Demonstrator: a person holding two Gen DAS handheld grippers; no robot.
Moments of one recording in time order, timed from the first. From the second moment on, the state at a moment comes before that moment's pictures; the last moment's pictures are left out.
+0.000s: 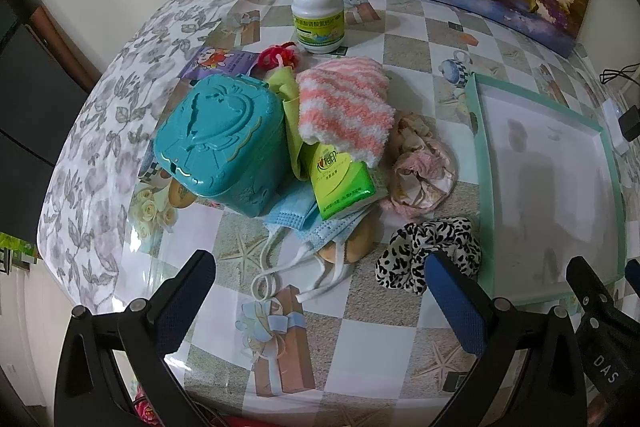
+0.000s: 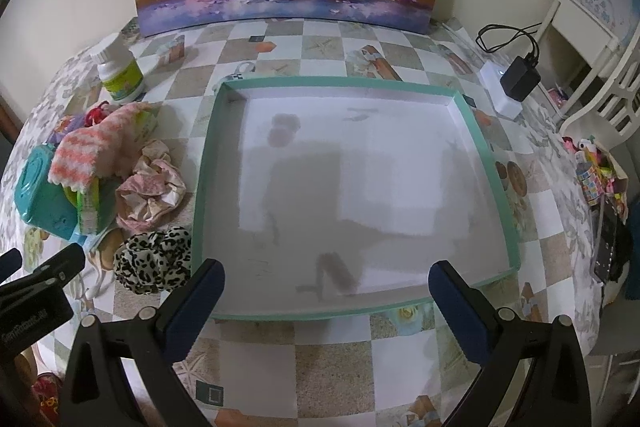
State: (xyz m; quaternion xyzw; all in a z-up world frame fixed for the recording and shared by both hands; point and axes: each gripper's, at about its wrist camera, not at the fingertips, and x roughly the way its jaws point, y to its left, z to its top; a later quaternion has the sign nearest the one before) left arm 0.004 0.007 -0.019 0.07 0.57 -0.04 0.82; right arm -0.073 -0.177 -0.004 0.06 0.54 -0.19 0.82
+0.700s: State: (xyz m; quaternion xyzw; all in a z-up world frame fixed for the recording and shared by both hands) left arm 0.004 0.008 -0.020 0.07 0.57 -0.04 0.81; right arm -0.072 -0.178 -0.004 0.06 0.54 -0.19 0.82
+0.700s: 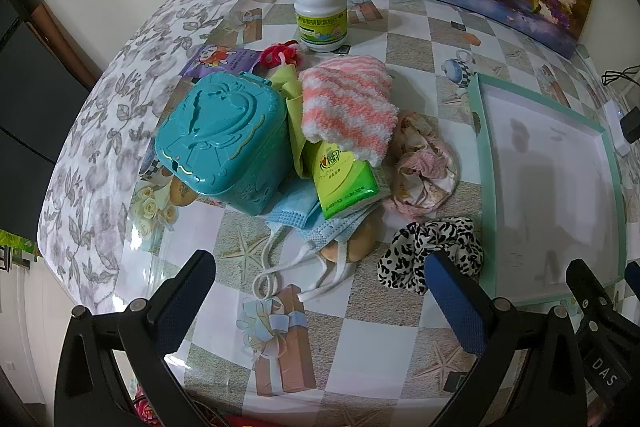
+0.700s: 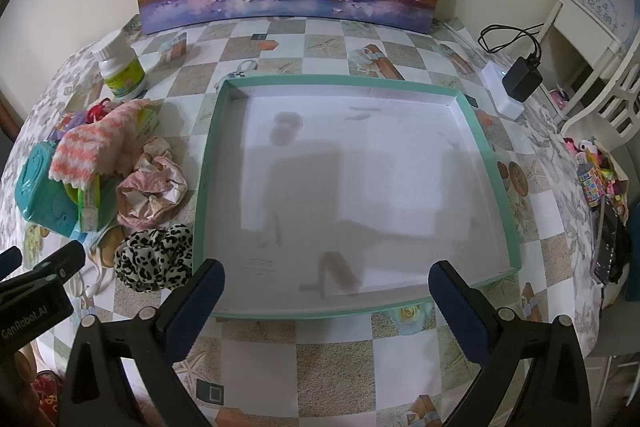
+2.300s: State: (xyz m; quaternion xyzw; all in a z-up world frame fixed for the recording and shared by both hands) left arm 0.032 0.078 -0.047 -0.09 0.59 -0.01 0.80; right arm -0.013 -0.082 -0.075 0.02 0.59 0.05 0.81
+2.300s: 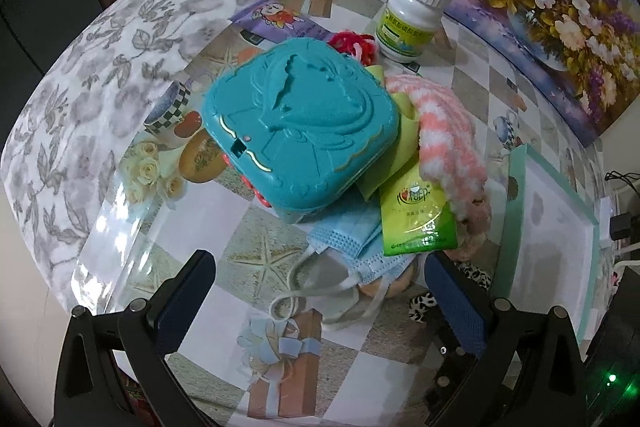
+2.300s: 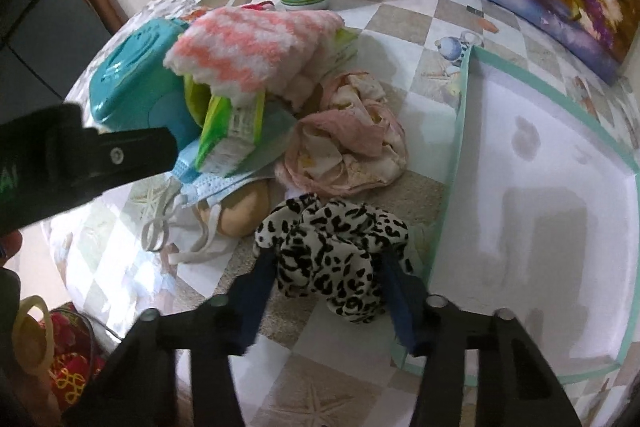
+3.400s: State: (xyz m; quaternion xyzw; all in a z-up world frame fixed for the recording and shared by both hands) left arm 0.024 0.058 0.004 -0.09 0.58 -0.06 0.81; right arm -0.025 -0.120 0.021 0.08 0.49 0.00 0.87
